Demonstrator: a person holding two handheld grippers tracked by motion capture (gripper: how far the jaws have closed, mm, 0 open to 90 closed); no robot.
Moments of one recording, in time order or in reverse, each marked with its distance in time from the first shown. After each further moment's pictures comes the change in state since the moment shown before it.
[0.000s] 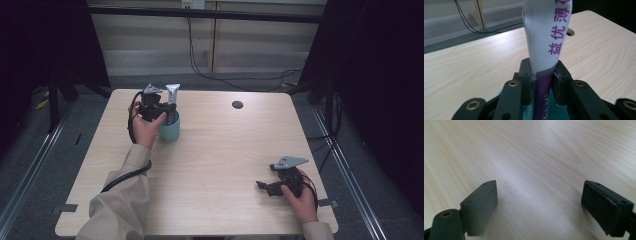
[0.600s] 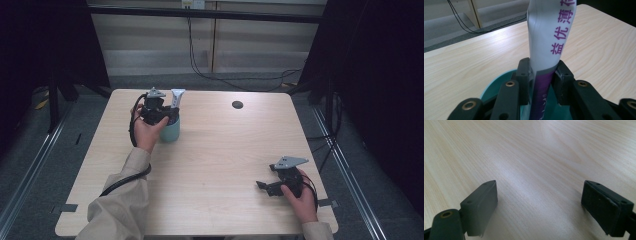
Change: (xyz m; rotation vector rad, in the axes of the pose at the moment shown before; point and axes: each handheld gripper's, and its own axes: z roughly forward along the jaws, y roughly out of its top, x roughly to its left) left arm -0.009 -0.002 0.001 0.006 -0.027 0.040; right arm 0.000 0.000 0.000 0.000 0.000 -0.001
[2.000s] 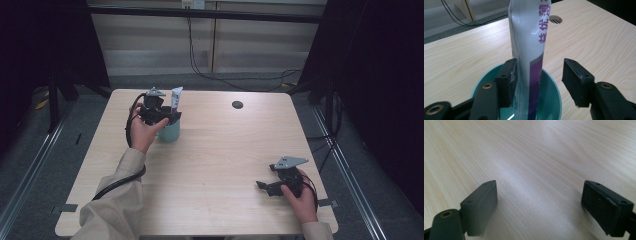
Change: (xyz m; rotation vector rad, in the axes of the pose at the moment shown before) left arm -0.004 0.005 -0.010 0.067 -0.043 0.000; right arm 0.000 0.000 0.000 0.000 0.000 0.000
